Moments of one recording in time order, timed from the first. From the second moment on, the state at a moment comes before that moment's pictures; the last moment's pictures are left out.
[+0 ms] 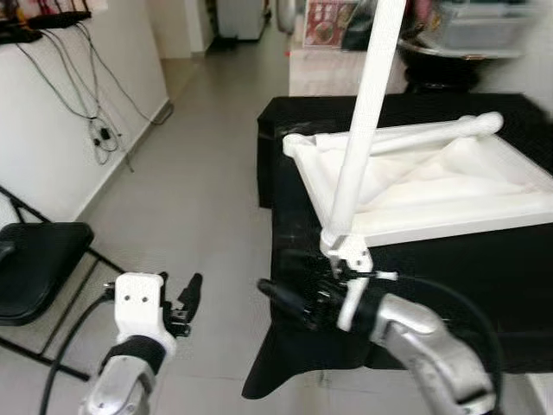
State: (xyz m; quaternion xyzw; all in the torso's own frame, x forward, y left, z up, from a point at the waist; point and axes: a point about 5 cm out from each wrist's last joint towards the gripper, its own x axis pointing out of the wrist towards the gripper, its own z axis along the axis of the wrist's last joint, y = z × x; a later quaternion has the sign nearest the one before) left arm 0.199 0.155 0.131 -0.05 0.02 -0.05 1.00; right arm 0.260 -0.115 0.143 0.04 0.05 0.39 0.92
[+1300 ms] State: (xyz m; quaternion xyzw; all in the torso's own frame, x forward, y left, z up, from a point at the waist) left arm 0.216 0.159 0.120 -0.03 0.00 -0.02 1.00; right arm 0.293 -0.109 0.127 0.01 0.07 0.24 0.97
